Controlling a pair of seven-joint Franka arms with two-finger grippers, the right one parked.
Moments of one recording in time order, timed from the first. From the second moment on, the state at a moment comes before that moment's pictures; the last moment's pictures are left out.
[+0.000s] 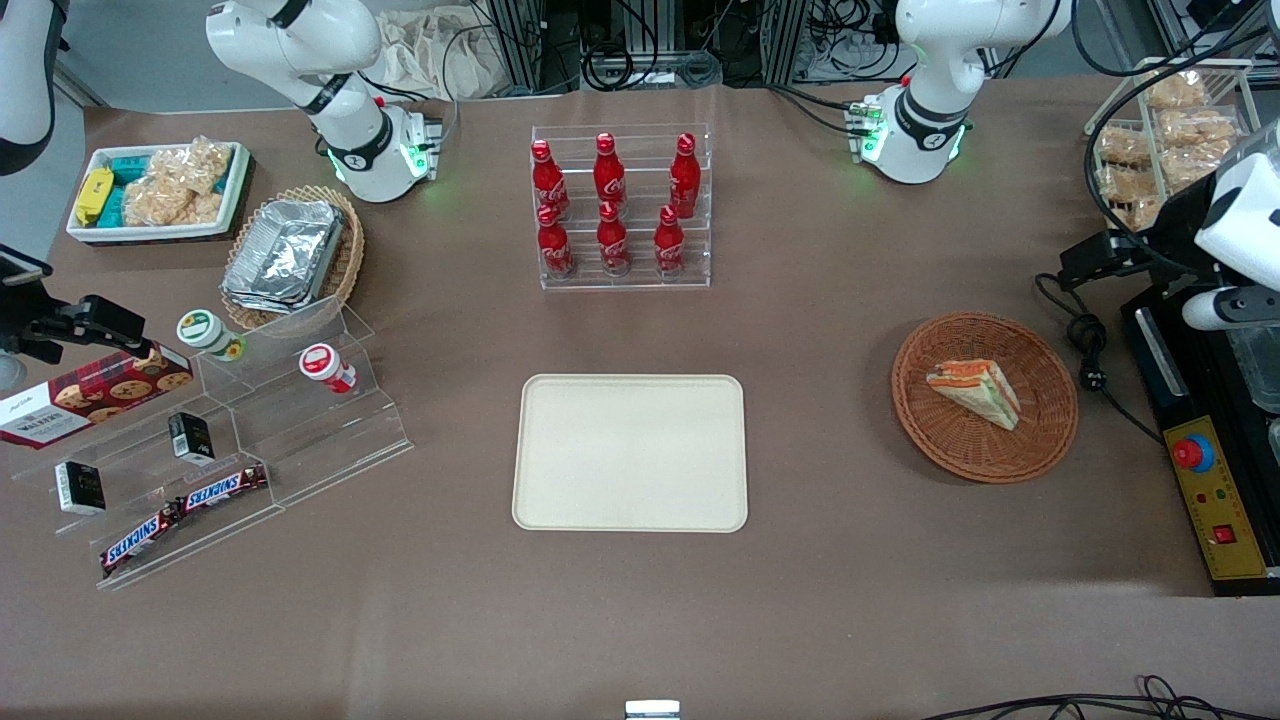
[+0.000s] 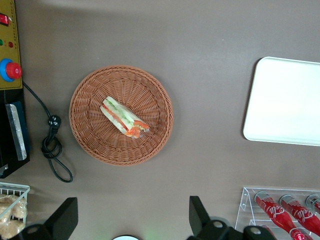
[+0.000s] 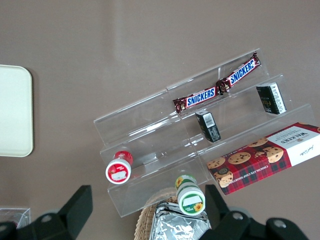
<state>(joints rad) 0.02 0.04 -0.09 -1.48 -0.05 1.49 -0.15</state>
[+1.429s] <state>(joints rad) 0.06 0.06 -0.06 -2.15 0.03 2.11 -0.68</state>
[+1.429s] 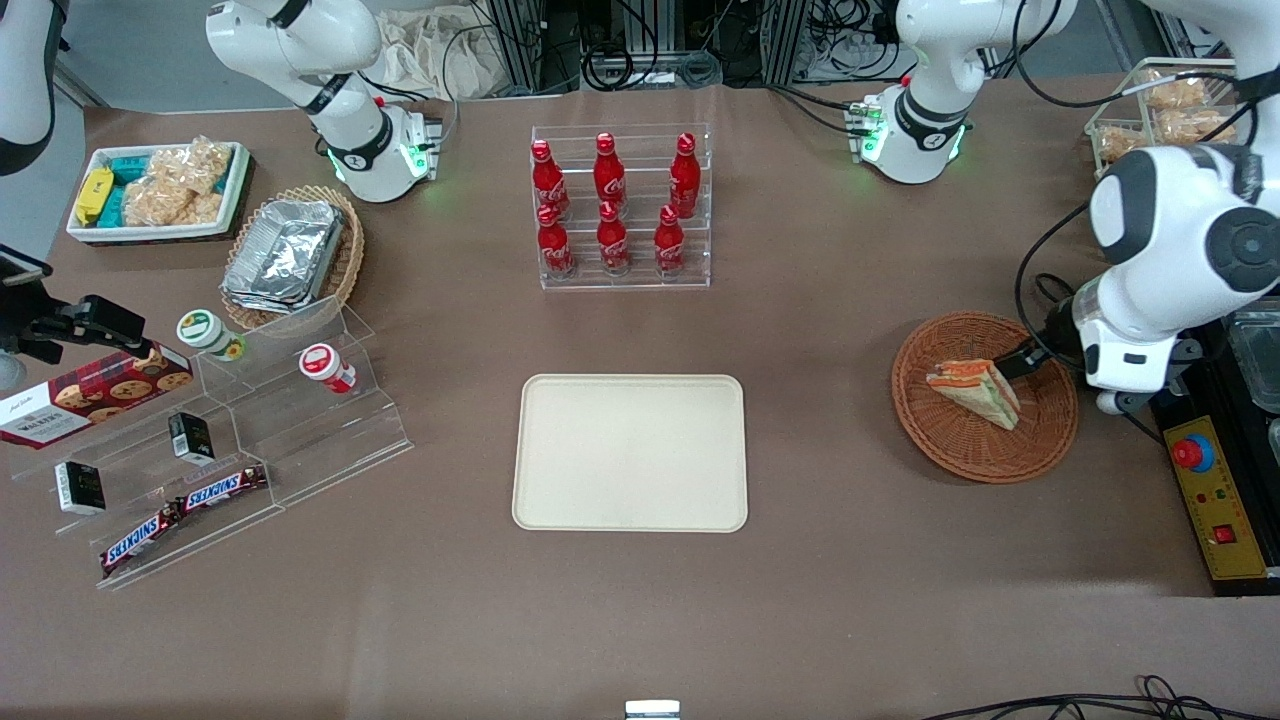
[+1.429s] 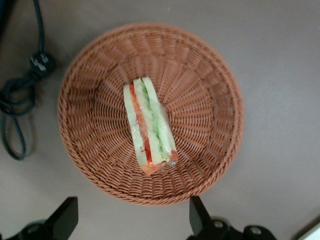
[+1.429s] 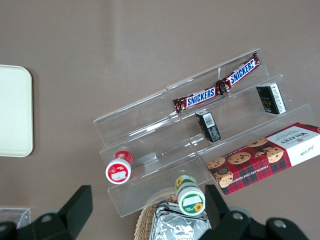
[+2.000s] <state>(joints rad) 0.06 0.21 -0.06 -2.23 0.03 2.33 -0.82</state>
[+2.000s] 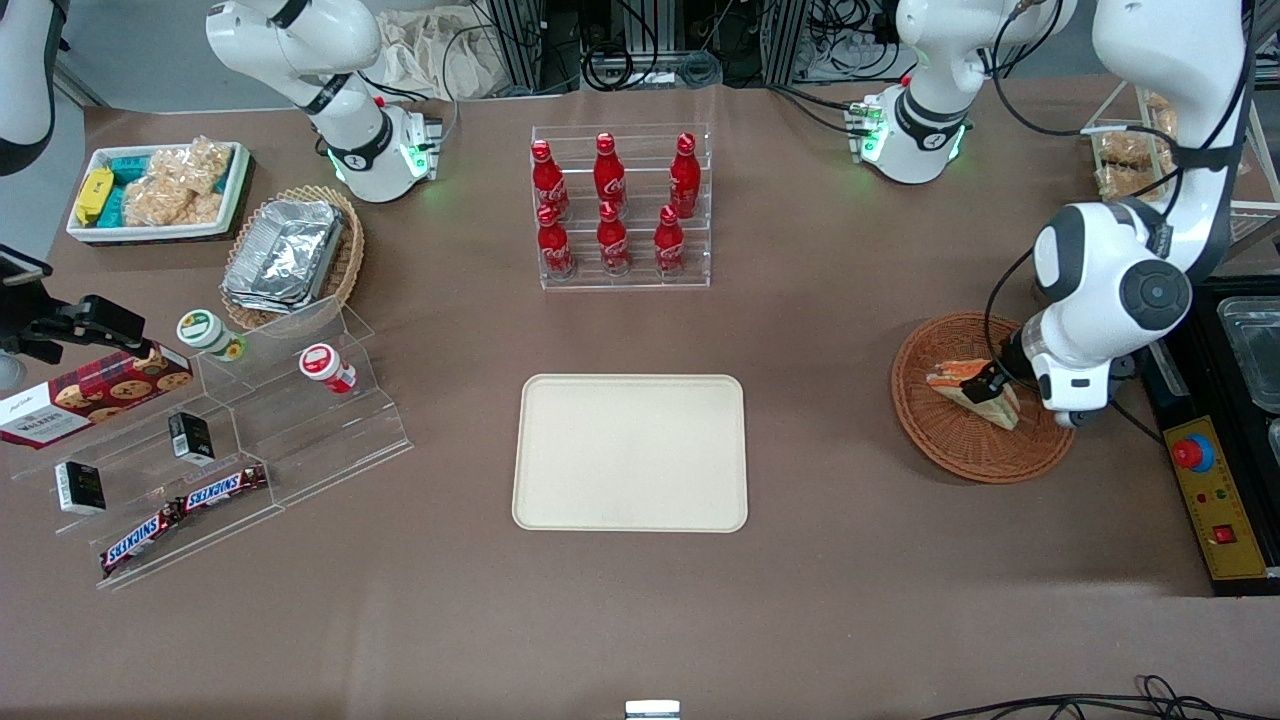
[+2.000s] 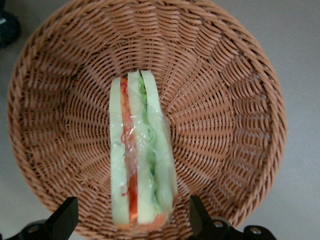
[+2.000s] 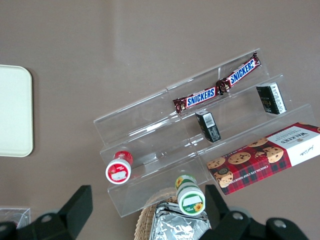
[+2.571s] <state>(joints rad) 0.06 0.28 -0.03 -2.23 0.03 2.42 -0.84</state>
